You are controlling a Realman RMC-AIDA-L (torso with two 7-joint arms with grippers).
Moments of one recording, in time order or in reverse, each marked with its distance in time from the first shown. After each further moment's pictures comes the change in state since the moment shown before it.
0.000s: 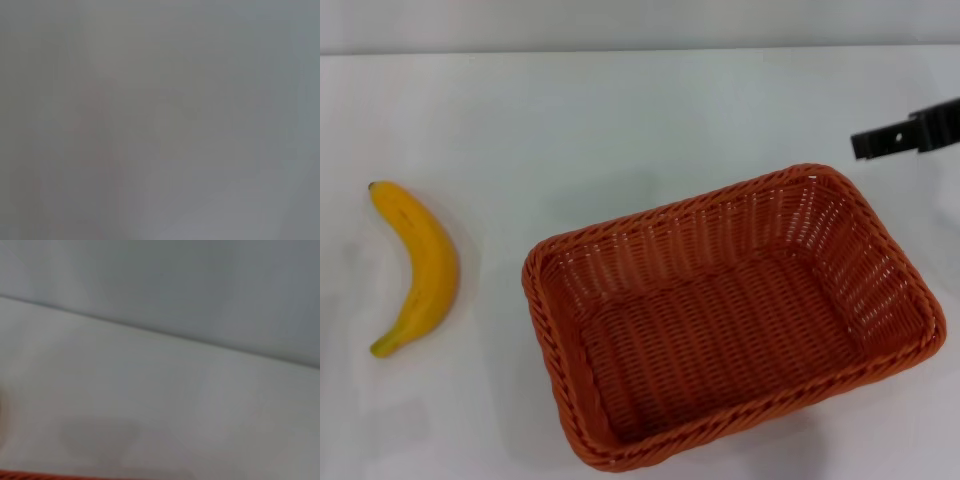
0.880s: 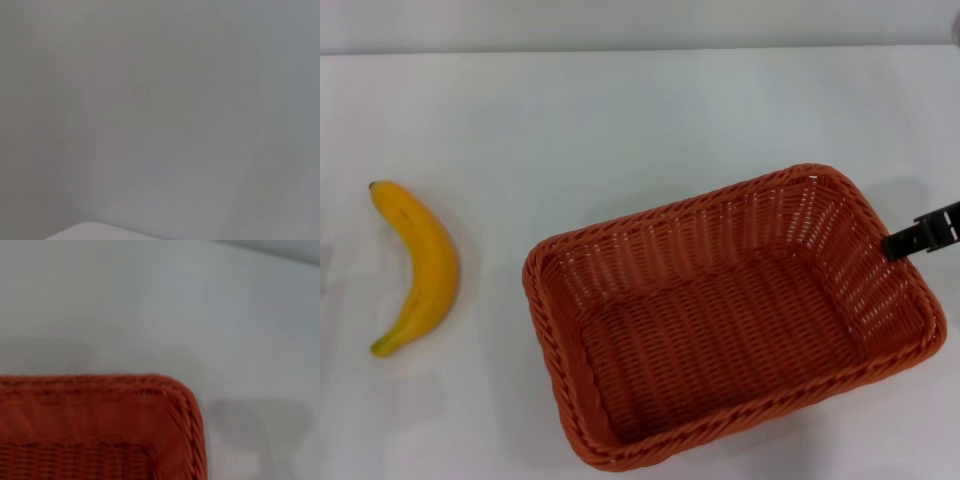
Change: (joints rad) left arm -0.044 -0.001 0.000 0.000 0.088 -0.081 -0.048; right arm 0.011 0.002 -0.241 0.098 -0.248 0.090 0.166
